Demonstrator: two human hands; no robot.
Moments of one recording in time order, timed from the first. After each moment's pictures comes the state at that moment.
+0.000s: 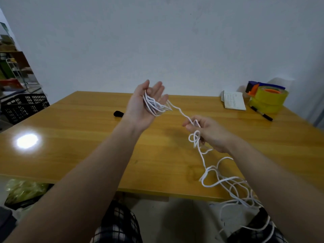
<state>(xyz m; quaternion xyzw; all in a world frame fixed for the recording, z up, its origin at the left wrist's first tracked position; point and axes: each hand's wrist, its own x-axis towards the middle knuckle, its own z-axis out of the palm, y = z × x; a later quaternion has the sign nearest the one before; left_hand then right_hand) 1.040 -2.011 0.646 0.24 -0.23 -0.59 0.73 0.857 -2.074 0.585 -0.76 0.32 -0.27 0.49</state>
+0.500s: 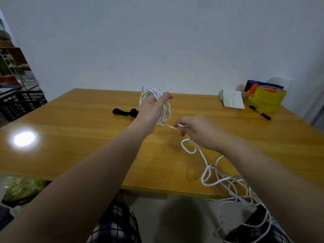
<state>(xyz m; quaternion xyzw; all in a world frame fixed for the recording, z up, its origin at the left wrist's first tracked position) 1.034 -2.032 0.612 0.55 -0.46 -0.30 0.63 0.872 -2.046 0.611 -0.93 0.32 -0.16 0.12</state>
